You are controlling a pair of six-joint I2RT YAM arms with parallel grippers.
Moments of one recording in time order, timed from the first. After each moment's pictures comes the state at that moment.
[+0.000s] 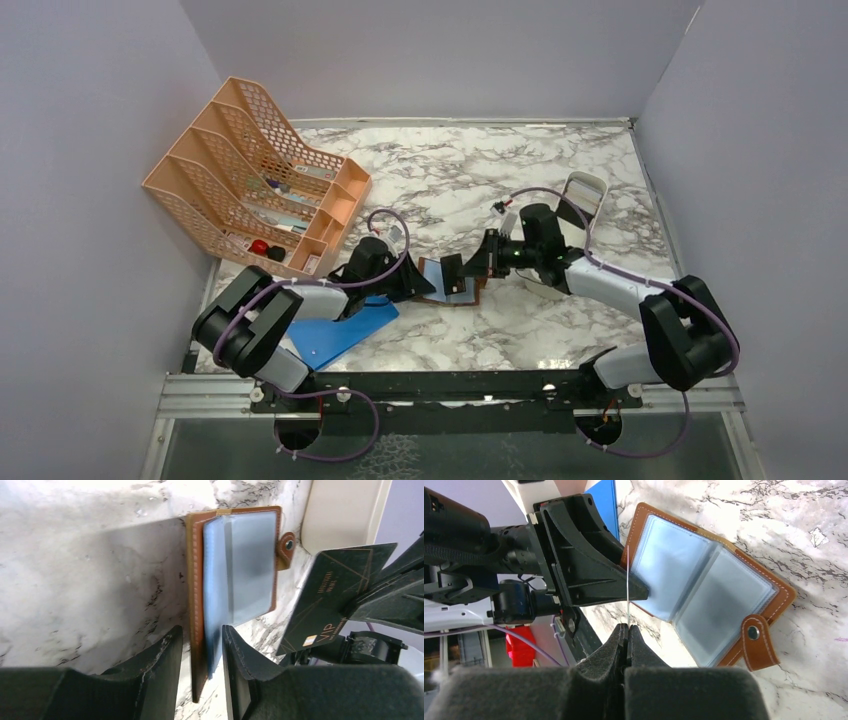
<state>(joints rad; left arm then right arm) -0.61 1.51 0.43 0.48 0.39 -0.91 0.48 1.40 0.64 0.14 -0.68 0.63</state>
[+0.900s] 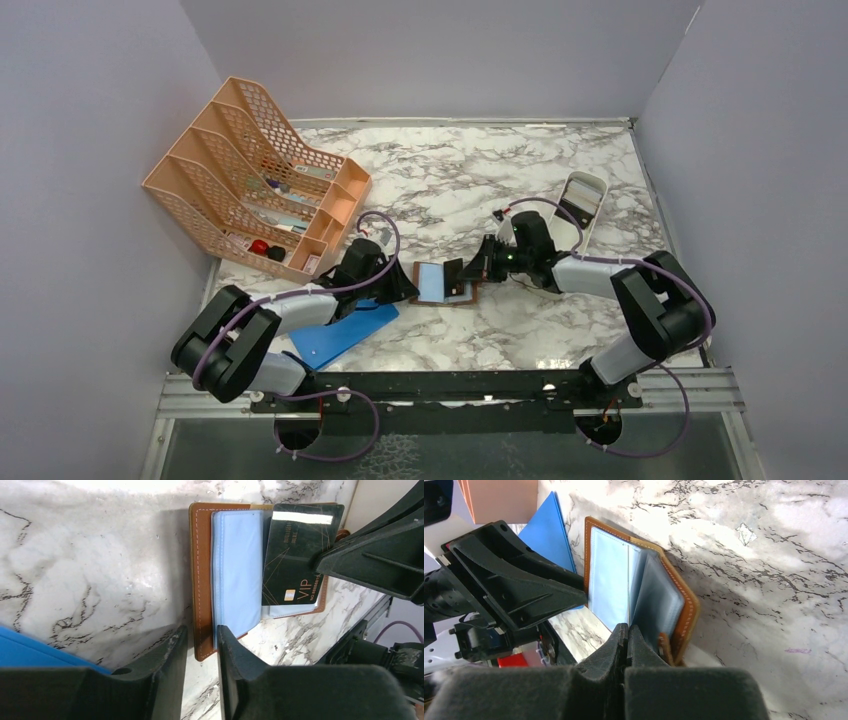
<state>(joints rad) -0.59 1.36 0.41 0.26 0.27 -0.80 0.49 1.56 0.60 0.27 -0.57 0.70</state>
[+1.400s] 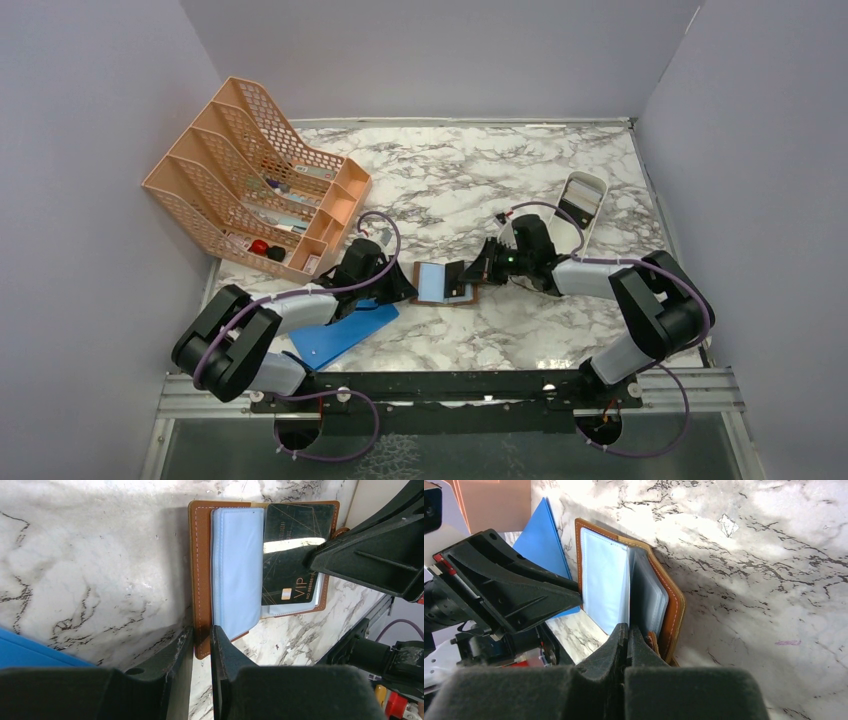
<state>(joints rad) -0.59 1.37 0.41 0.25 0.28 -0.78 0.49 1.57 0.57 0.31 -0.54 0.75</state>
